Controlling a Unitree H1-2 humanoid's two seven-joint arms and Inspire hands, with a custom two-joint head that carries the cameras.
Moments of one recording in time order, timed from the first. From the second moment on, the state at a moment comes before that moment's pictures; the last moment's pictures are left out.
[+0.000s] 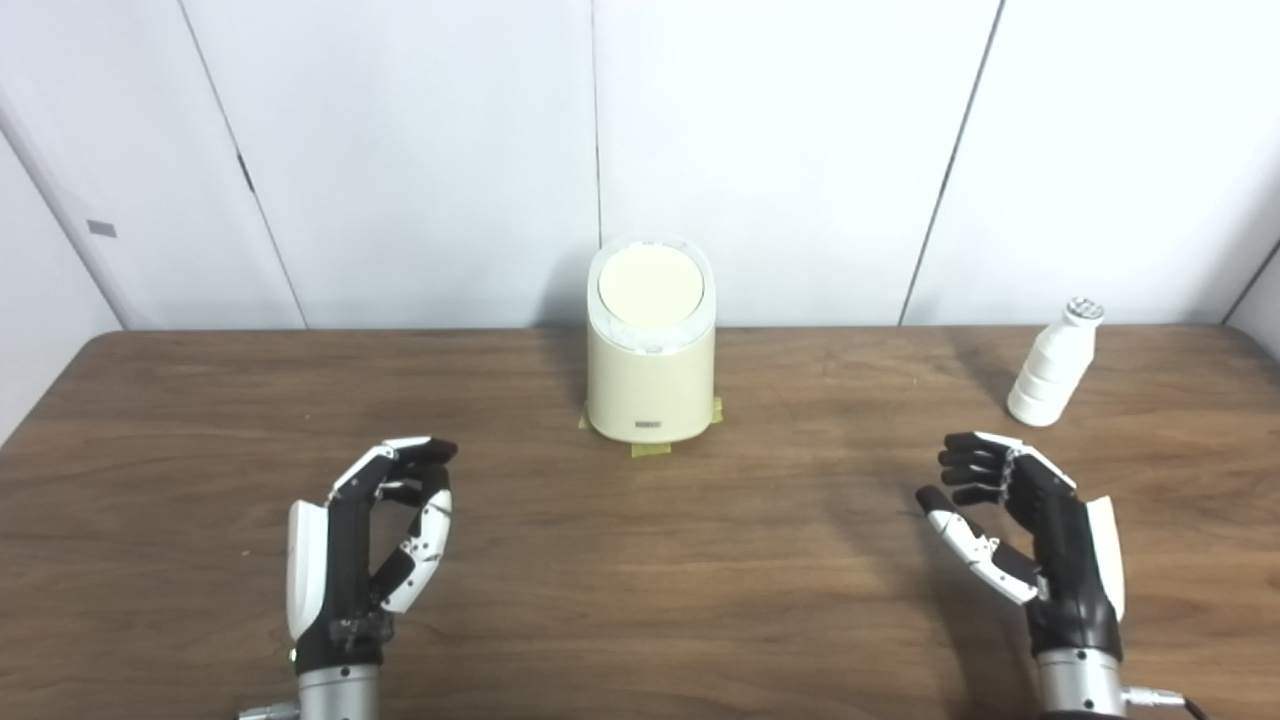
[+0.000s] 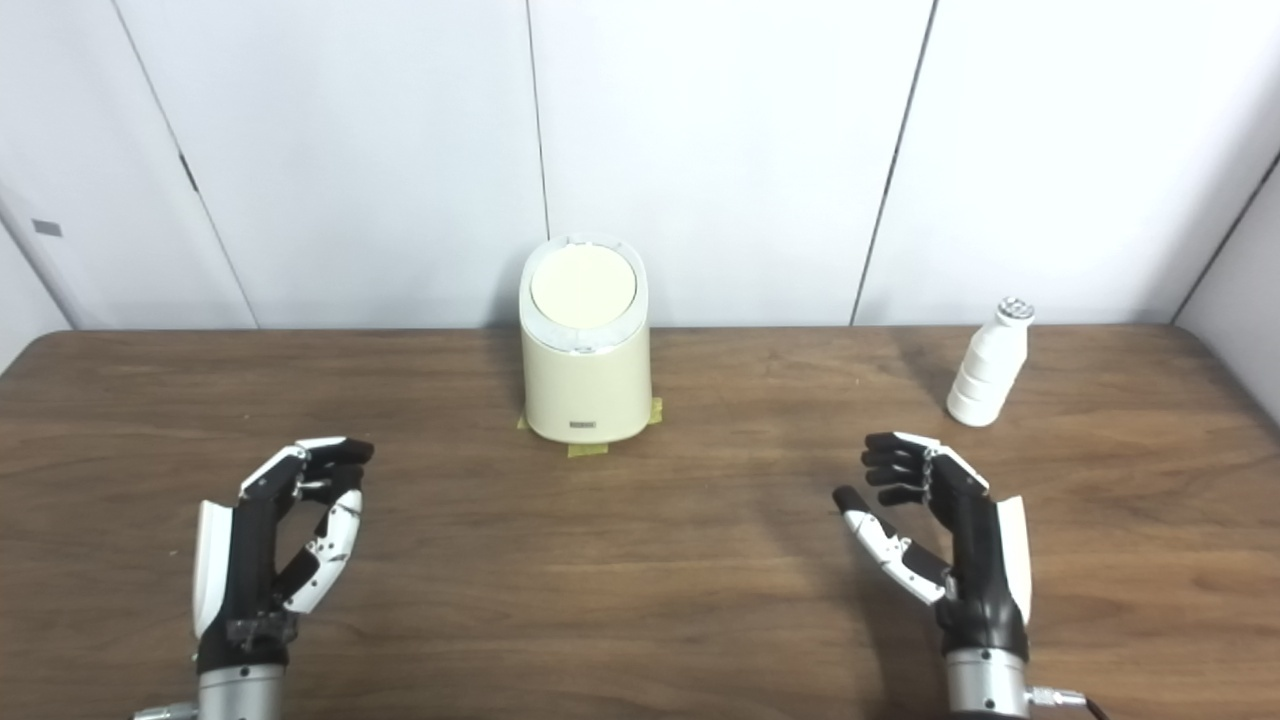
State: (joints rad) left arm 0.11 0.09 -0.04 -0.25 0.44 -0.15 0.34; right arm 0.02 -0.09 -0.07 -0.12 -0.26 -0.13 -0.18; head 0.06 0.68
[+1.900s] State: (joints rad) left arm -0.54 -0.06 -0.05 -0.21 1.04 0.47 -0.26; right arm -0.01 -0.08 -0.06 -0.08 -0.31 -0.15 -0.20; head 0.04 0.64
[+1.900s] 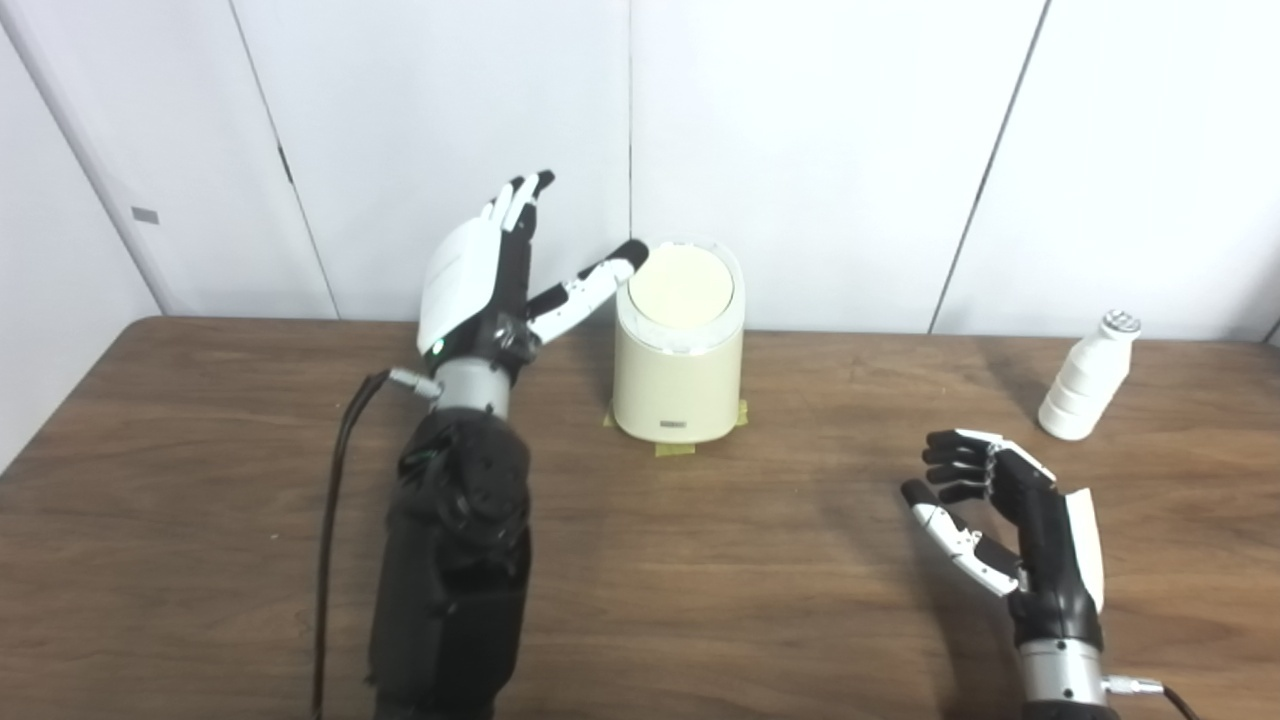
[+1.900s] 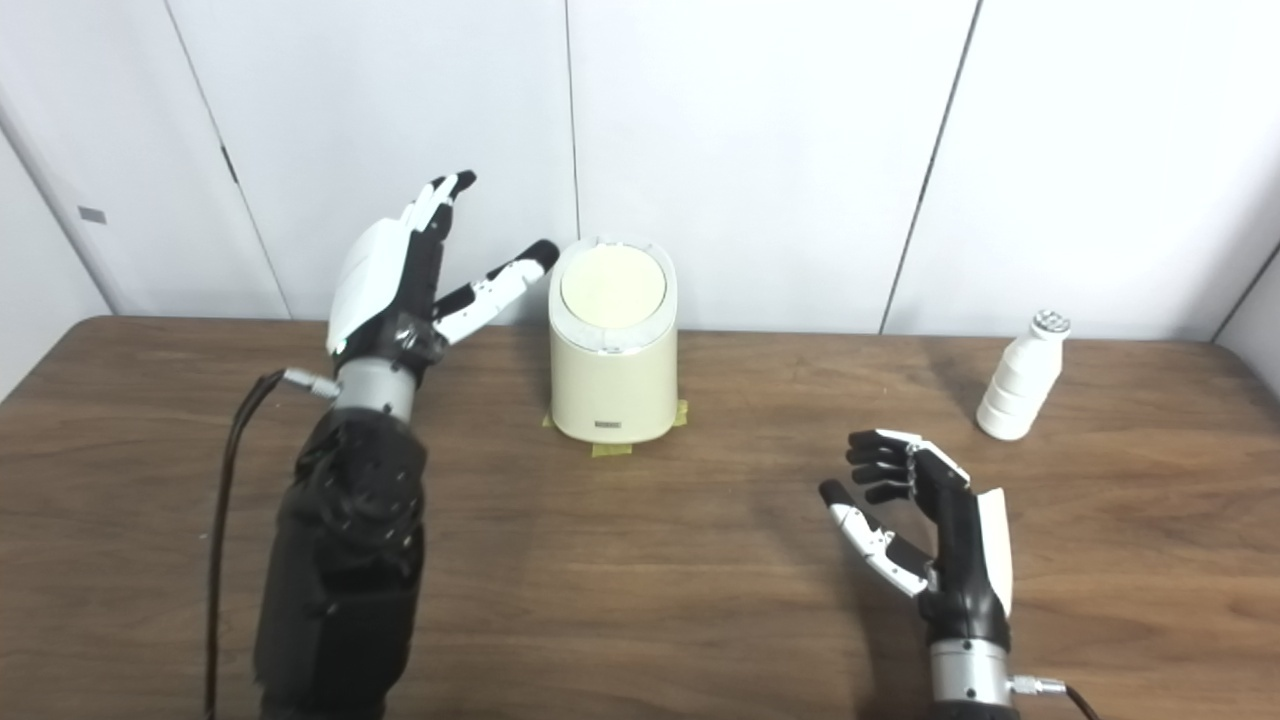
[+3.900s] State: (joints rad) left arm -0.81 0.06 -0.33 0.34 1.53 0.46 -0.28; right arm -0.01 -0.06 -0.05 -0.09 -0.34 -0.15 -0.21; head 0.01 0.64
